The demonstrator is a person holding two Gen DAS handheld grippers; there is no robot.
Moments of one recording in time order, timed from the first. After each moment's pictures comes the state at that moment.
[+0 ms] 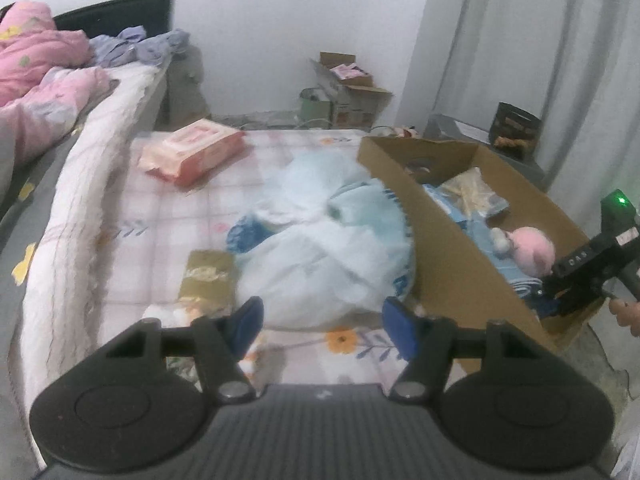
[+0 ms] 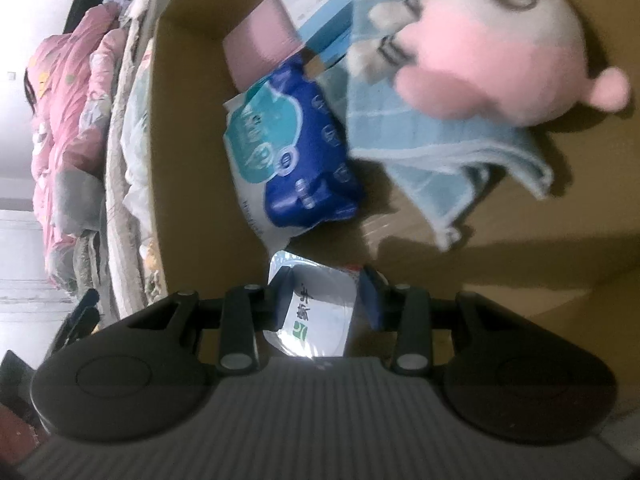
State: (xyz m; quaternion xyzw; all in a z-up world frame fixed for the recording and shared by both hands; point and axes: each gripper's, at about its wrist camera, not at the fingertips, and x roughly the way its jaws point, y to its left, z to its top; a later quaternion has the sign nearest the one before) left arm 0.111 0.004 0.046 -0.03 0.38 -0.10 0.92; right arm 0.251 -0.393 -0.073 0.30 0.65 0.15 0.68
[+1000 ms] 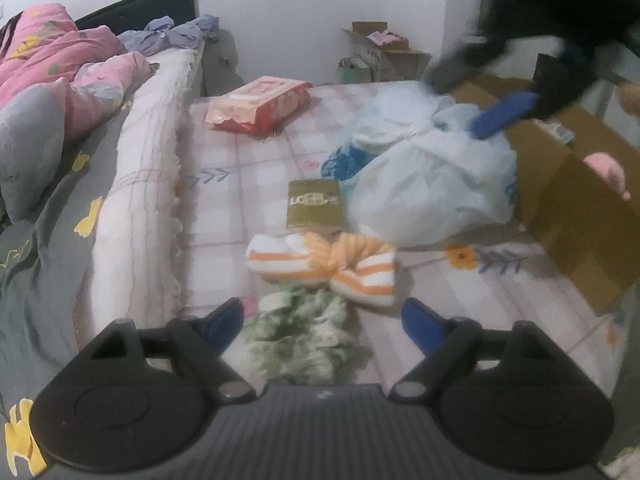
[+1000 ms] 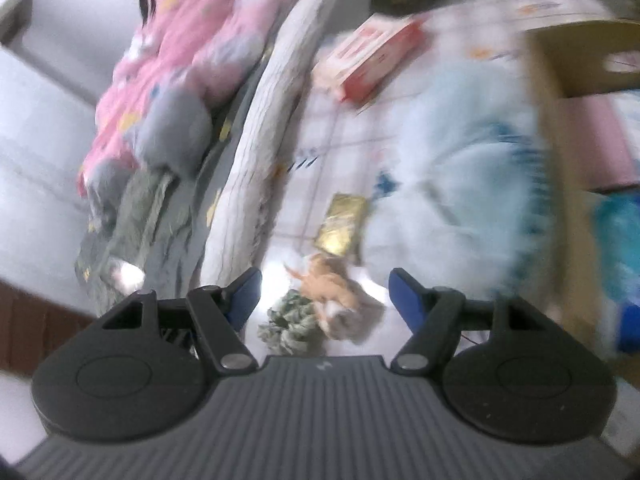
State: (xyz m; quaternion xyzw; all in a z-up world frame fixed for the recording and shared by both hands) left arm 0.088 0.069 -0.013 0.05 0.41 -0.04 0.91; right arm 0.291 -0.141 0.037 0.16 0.56 0.32 0.75
